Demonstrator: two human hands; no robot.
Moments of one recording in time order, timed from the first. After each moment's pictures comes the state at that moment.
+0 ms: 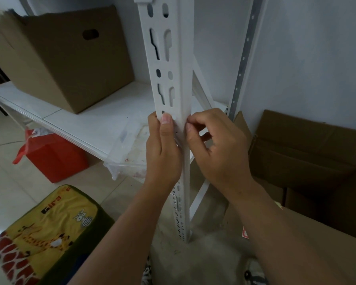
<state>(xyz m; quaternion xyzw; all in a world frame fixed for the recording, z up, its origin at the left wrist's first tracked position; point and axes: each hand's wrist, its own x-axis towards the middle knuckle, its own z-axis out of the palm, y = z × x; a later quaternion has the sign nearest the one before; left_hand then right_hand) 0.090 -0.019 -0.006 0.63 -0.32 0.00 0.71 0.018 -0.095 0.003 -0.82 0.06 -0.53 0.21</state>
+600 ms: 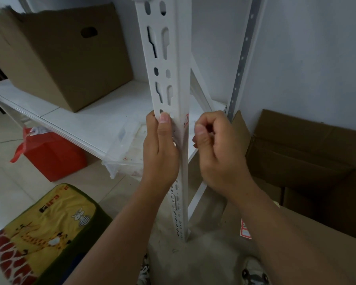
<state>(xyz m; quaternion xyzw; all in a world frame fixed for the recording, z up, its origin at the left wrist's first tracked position) 0.084 -0.018 -0.002 0.64 -0.31 0.02 0.70 0.008 -0.091 0.004 -0.81 0.07 -0.43 0.39</state>
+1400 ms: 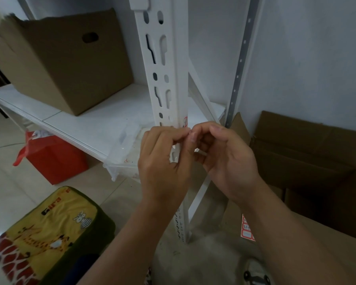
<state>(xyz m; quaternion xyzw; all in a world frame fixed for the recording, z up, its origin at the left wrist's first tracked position) 0.066 -0.001 -0.001 0.66 -0.42 0.32 0.53 -0.004 -0.096 0.013 -0.54 -0.01 -0.23 0.81</state>
